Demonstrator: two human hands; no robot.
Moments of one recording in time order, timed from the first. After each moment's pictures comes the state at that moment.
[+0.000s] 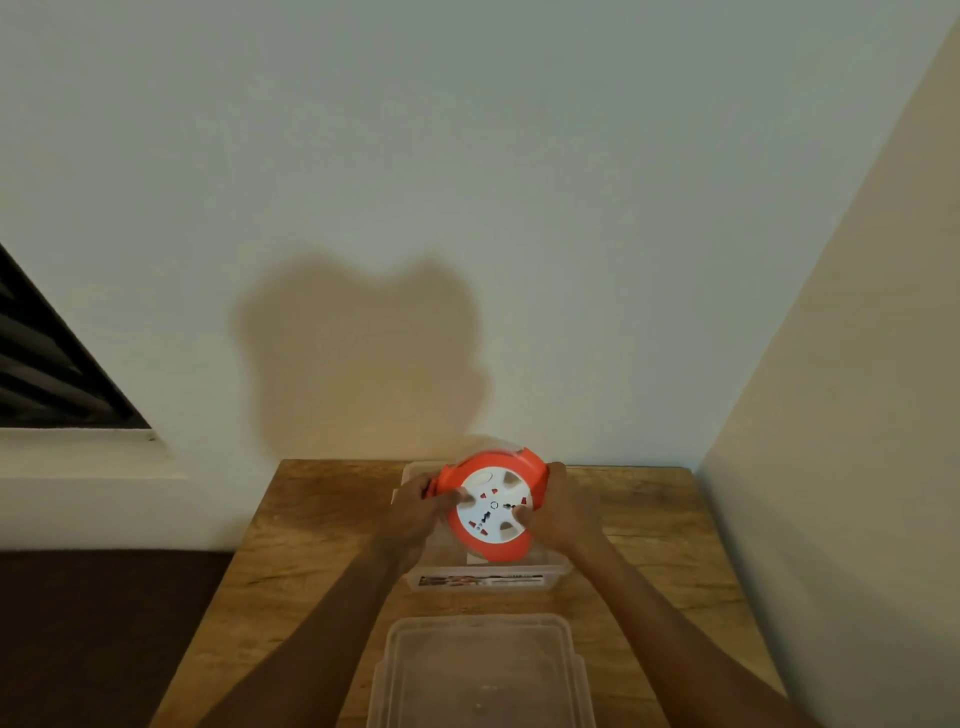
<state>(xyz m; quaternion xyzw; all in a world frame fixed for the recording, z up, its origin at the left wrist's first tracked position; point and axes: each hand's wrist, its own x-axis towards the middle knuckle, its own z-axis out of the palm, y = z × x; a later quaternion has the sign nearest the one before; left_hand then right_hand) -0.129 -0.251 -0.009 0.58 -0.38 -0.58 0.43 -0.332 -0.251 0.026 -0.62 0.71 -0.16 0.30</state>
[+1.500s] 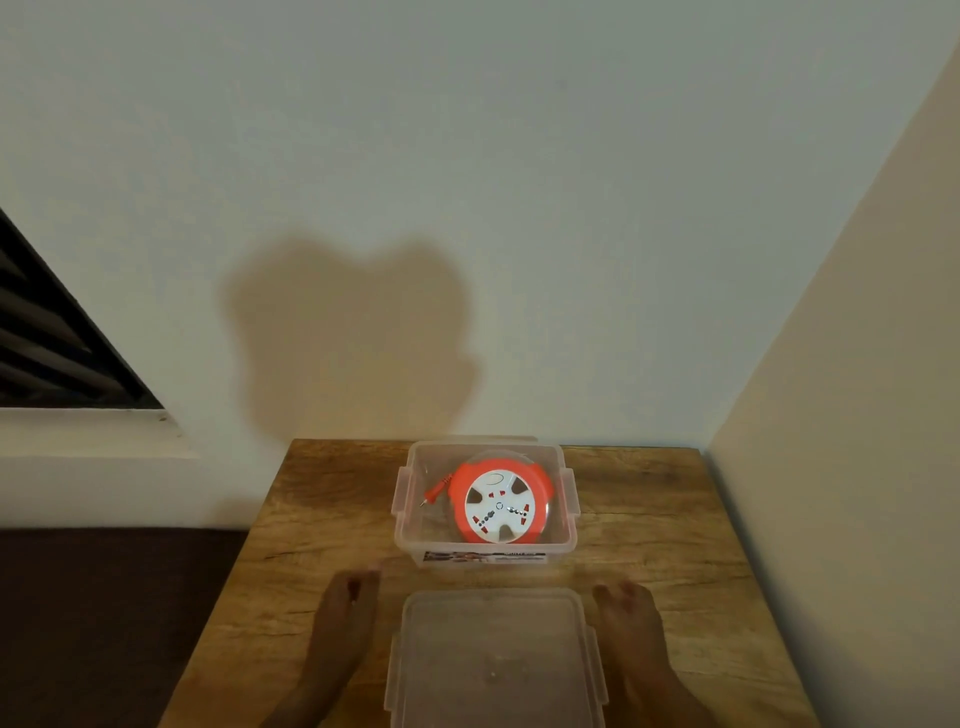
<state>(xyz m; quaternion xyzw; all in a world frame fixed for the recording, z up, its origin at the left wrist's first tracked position) -0.062 -0.123 -0.073 0.80 -0.35 -0.35 0.35 -0.376 -0.140 -0.078 -0.32 0.81 -0.30 0.40</state>
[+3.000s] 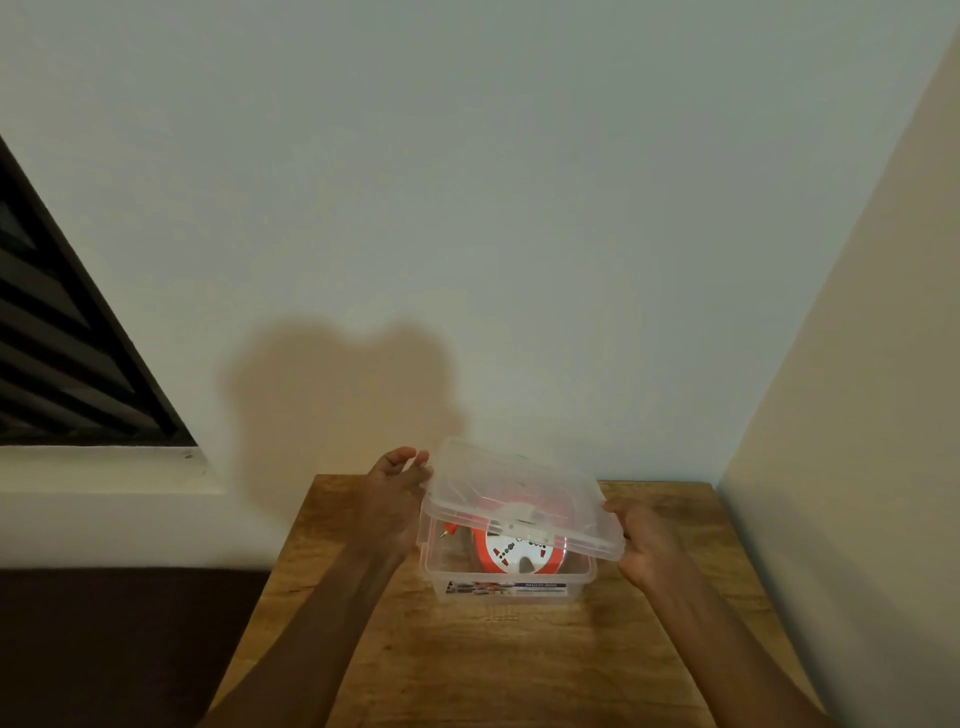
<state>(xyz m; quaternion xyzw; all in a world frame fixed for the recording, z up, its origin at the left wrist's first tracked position) -0.079 -0.216 0.068 0.49 -0.23 -0.56 0.63 -0.361 -0.212 0.055 -0.16 0.61 -0.47 0.62</state>
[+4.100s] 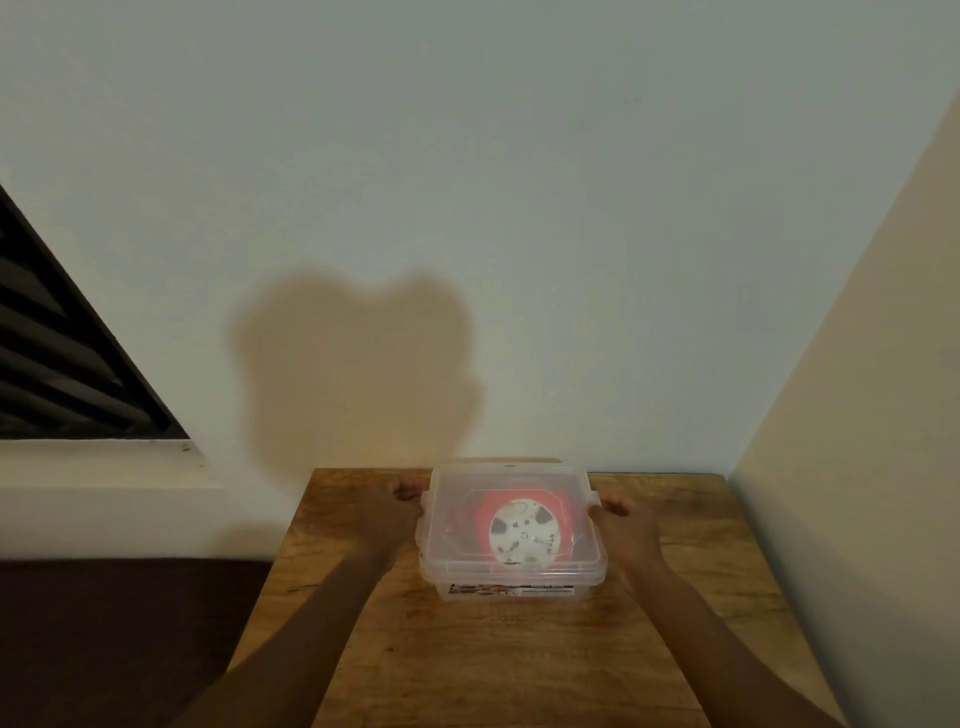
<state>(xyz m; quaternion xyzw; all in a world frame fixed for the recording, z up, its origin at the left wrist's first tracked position) -0.059 -0.244 0.008 0.69 -0.40 -0.41 0.43 -0.347 -0.242 -0.005 -0.37 0.69 -0.45 0.43</state>
